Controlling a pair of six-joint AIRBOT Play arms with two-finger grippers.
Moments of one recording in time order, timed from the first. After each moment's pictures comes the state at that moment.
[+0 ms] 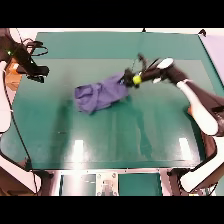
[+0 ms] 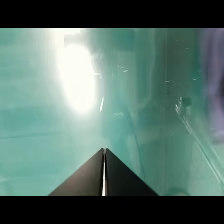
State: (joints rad) left arm 0.06 -1.83 2.02 1.55 -1.70 -1.39; right arm 0.14 -1.80 1.59 -0.55 1.15 1.41
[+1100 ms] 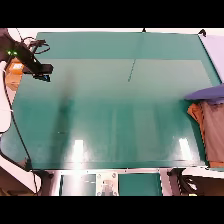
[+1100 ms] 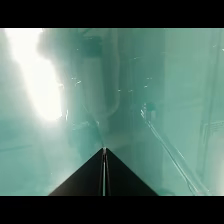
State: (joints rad) left arm 0.06 -1.83 2.02 1.41 -1.68 -1.41; right arm -1.04 -1.44 1.84 -0.95 1.56 1.67
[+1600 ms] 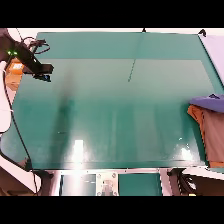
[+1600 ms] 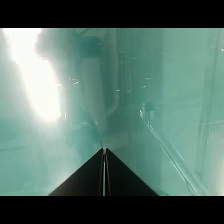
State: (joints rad) left arm 0.06 -1.83 2.02 1.40 -1.69 -1.41; right arm -1.11 -1.38 1.77 -1.28 1.77 1.72
